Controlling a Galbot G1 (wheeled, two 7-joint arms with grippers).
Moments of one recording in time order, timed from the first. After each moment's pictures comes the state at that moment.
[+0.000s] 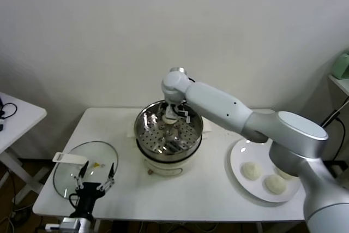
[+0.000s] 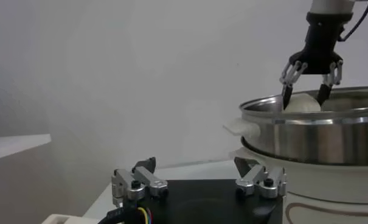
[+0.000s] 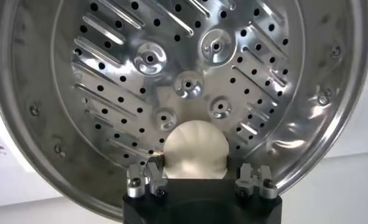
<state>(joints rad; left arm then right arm) 1.66 -1.47 -0.69 -1.97 -0.04 -0.11 0.08 0.24 1.42 -0.86 1.00 -0.81 0.51 -1.14</state>
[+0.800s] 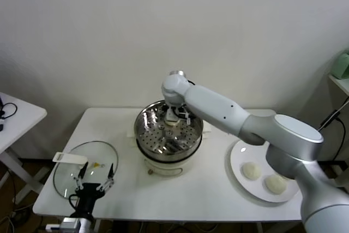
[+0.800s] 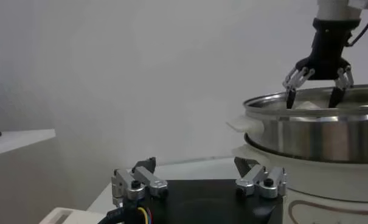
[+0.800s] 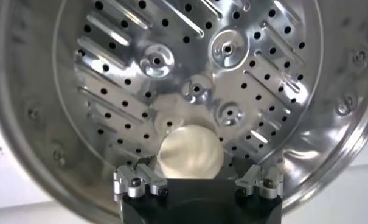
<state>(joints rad) 1.66 -1.47 -0.69 -1.97 -0.04 -0.10 0.06 0.25 1.41 -0.87 1.01 -0.80 0.54 -1.15</state>
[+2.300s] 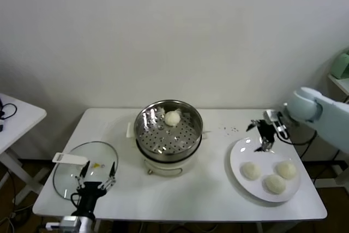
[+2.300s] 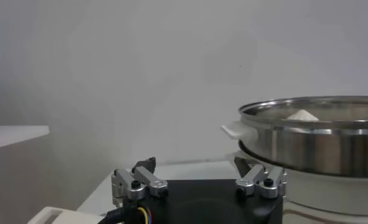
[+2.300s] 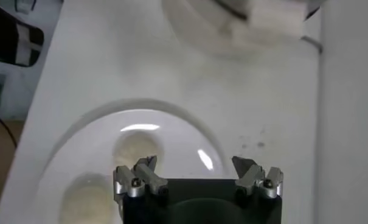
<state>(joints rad) 1.67 -1.44 -0.66 -2.00 -0.10 -0.07 0.03 0.13 0.47 -0.98 1.43 0.13 -0.17 -1.05</state>
